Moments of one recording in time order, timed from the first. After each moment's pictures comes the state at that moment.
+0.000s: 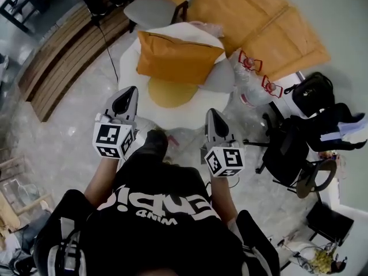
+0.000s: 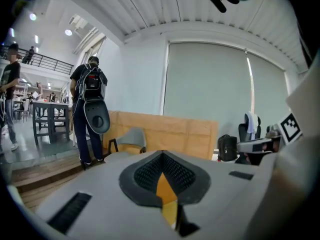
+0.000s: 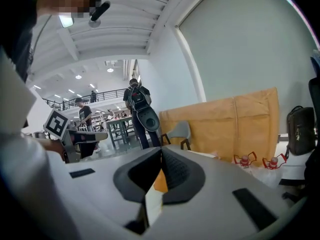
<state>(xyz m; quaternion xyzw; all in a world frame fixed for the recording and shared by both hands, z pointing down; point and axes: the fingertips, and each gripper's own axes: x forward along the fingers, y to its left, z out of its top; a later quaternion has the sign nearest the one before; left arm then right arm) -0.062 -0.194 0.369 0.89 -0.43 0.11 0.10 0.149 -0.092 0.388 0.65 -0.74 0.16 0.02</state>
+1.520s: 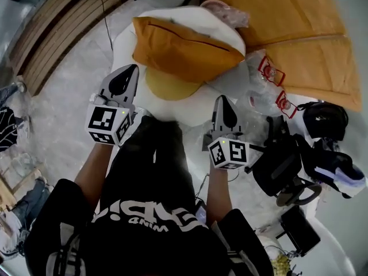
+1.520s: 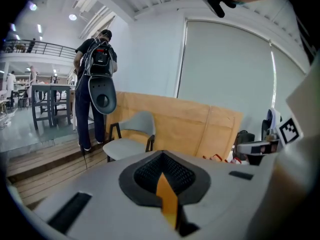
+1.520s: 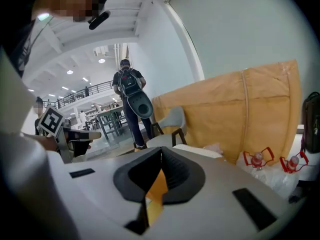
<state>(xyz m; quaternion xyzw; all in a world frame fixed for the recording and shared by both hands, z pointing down) 0.001 -0.426 0.491 0.86 -0.45 0.16 0.17 0.232 -0.334 0.509 0.64 -0.73 0.23 0.06</state>
